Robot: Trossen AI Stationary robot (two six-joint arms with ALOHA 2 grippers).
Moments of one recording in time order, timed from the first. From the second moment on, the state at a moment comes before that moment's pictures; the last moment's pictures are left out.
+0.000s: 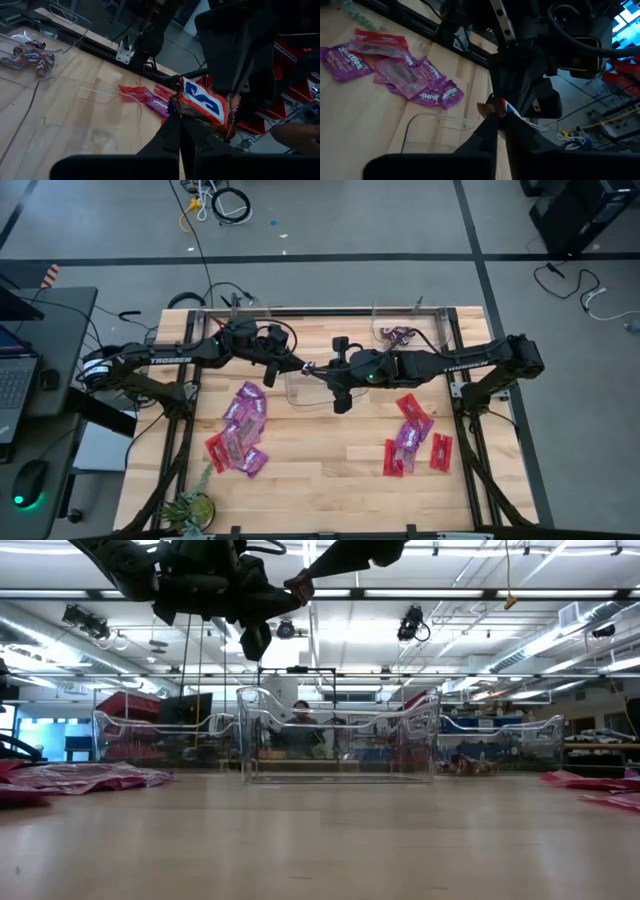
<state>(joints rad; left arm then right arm) 0.38 1.29 0.71 0.40 0.59 -0.42 0.05 1.55 1.27 -0.15 0.28 -0.48</state>
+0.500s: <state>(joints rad) 0.38 1.29 0.71 0.44 0.57 -0.37 0.06 1.55 1.27 -0.15 0.38 -0.48</state>
